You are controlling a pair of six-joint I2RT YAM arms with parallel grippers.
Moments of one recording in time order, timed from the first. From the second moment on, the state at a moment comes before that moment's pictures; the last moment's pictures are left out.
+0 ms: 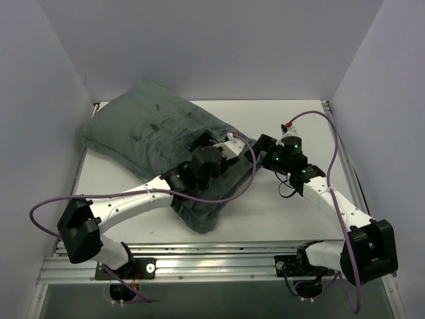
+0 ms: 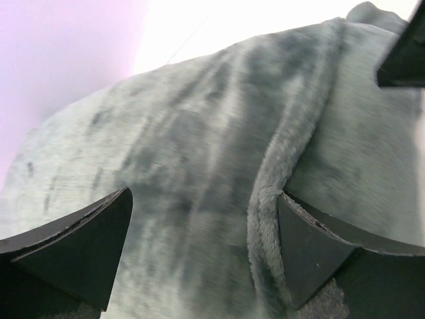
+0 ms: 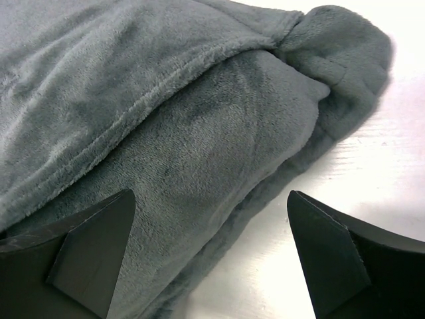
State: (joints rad) left arm -1.02 1.49 1.16 -0.03 -0.66 0.37; right arm 0.30 1.21 0.76 -0.08 -0.12 0.63
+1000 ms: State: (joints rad) left arm -0.86 1.51 1.22 -0.08 -0.57 0.15; right arm 0.61 1.40 0.91 0.04 0.09 0.77
